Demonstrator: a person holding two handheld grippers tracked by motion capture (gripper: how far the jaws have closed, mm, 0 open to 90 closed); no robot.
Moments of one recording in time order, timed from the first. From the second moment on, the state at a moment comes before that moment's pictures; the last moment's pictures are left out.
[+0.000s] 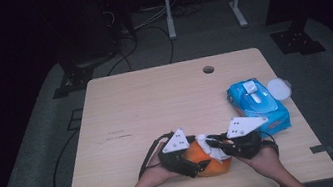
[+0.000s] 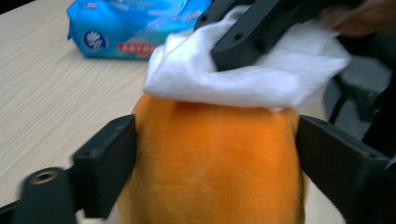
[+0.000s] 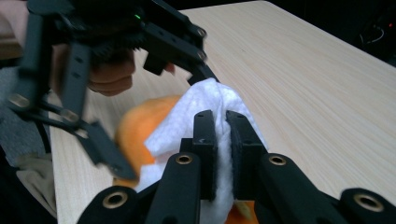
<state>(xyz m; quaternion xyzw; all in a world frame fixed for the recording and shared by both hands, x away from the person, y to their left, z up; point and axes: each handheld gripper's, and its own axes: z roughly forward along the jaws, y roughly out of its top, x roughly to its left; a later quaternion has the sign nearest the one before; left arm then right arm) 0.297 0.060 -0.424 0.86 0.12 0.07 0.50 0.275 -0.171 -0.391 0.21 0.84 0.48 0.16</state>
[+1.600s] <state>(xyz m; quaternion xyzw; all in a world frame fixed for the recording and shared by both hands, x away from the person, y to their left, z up) 0.308 0.089 -0.433 0.85 0.13 0.08 0.51 0.289 -0.198 -0.402 0.24 0.84 0.48 0.10</state>
